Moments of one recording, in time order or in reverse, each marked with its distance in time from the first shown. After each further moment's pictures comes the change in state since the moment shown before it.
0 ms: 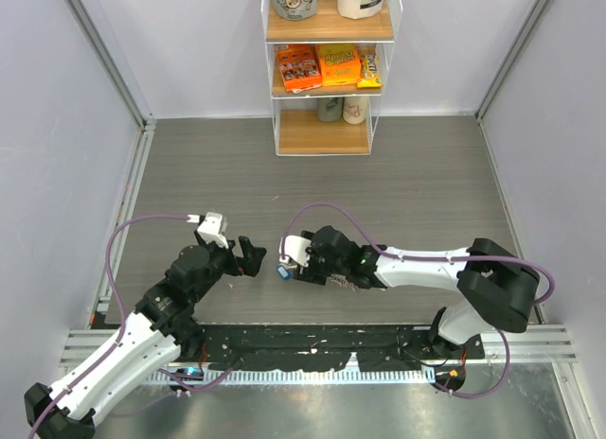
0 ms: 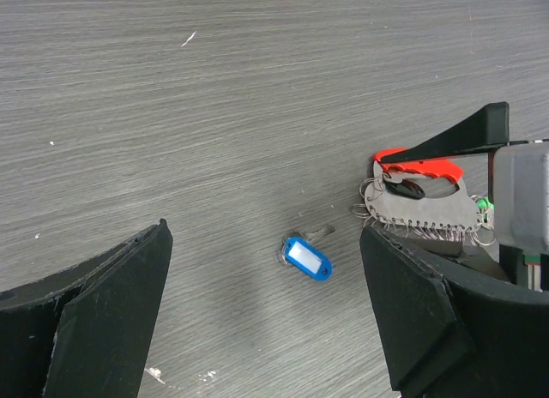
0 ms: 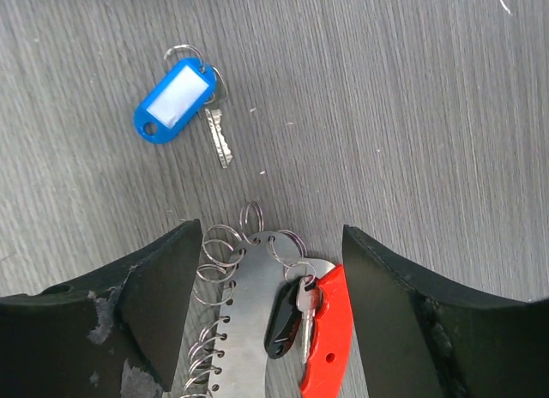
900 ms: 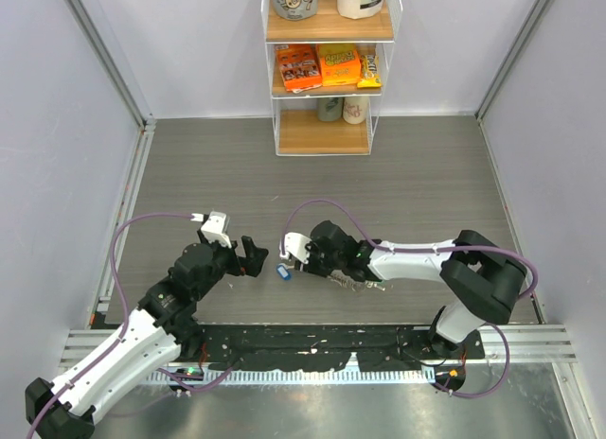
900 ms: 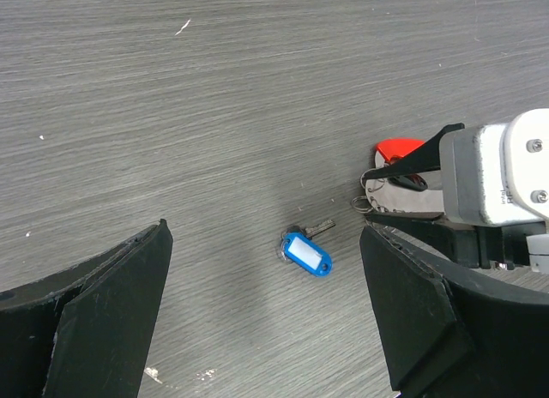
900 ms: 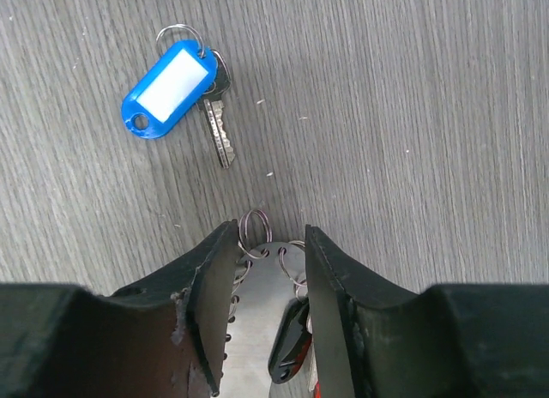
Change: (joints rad) left arm 0.000 0.048 0.000 0.019 0.016 0.000; right arm -0.062 0.089 0.018 0.006 -0.093 -0.006
